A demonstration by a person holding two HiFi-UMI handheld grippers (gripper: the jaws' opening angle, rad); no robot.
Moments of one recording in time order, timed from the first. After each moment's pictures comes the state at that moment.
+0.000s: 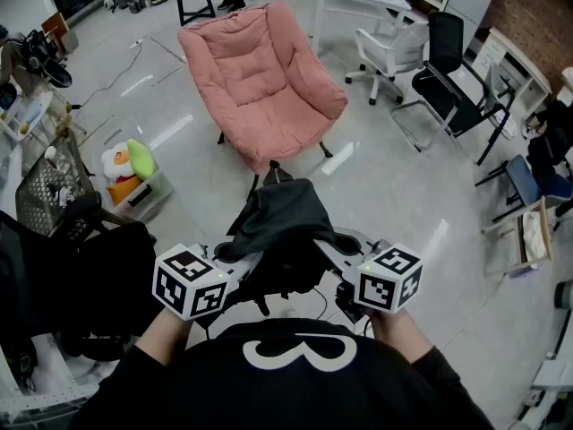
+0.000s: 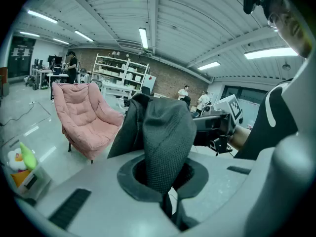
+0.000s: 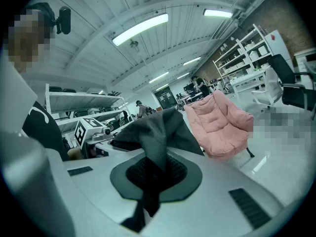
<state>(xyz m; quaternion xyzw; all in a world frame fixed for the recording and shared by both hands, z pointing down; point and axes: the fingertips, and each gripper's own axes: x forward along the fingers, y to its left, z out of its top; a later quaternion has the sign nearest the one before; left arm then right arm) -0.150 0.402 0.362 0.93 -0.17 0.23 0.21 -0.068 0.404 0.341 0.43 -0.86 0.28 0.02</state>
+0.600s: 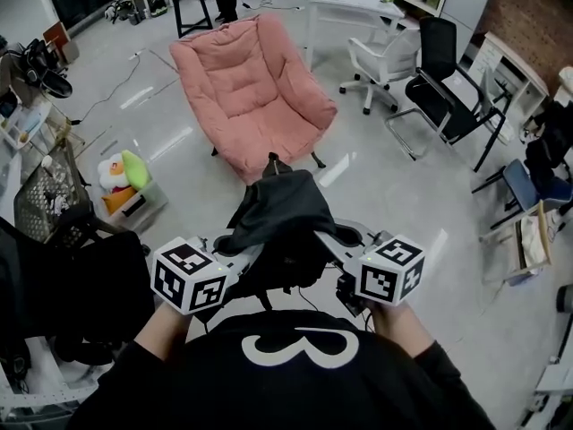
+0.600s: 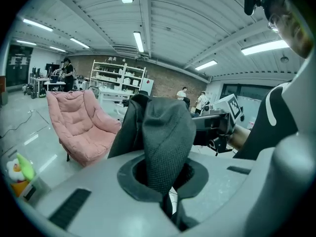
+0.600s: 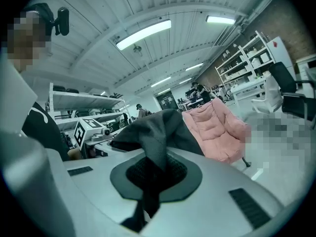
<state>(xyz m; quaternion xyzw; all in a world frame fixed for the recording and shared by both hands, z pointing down) -0.087 0.394 0.352 0.94 -0.17 0.22 0.18 -0.005 0.397 0.329 0.44 -0.86 0.25 0.01</state>
